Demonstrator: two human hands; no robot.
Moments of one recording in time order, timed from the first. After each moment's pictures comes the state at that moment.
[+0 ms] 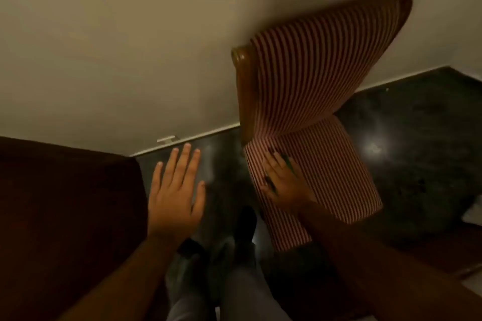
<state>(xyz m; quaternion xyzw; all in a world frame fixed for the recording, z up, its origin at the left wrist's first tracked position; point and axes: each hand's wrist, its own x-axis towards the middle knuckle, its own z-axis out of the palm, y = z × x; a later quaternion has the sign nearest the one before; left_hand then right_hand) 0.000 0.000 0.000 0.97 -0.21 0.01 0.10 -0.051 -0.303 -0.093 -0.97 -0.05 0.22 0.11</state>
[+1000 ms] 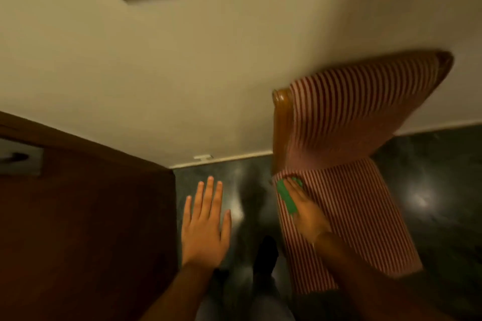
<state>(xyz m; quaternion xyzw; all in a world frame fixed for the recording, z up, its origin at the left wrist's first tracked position) -0.051 -0.020 -0.018 1.00 -0.09 -0.04 0.02 -0.048 -0.308 -0.094 -0.92 -0.02 0.27 0.27</state>
